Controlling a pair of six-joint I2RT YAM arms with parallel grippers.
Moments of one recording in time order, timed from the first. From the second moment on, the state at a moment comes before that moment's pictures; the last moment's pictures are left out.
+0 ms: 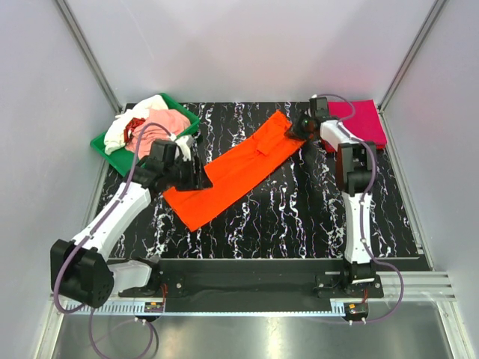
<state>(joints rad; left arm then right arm) -0.31 1.21 0.99 -0.56 0.35 -0.38 0.12 2.41 1.91 -0.32 -0.29 0.62</state>
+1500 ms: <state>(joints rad) -1.01 1.30 0.99 -0.36 0.08 -0.73 0.08 2.20 1.67 -0.38 -0.32 0.55</state>
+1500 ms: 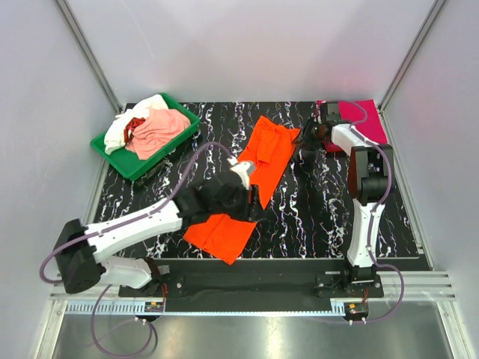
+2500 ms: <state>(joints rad) -0.51 1.17 0.82 -0.59 0.07 -0.54 0.06 2.83 2.67 -0.50 -0.29 0.61</state>
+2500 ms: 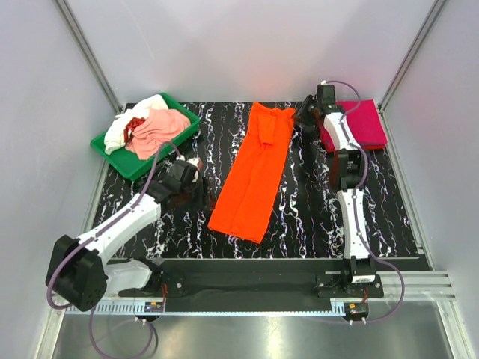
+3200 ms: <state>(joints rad) -0.55 1.37 0.58 -0.22 0.21 -0.60 0.20 2.01 1.52 -0.46 -0.26 0.65</state>
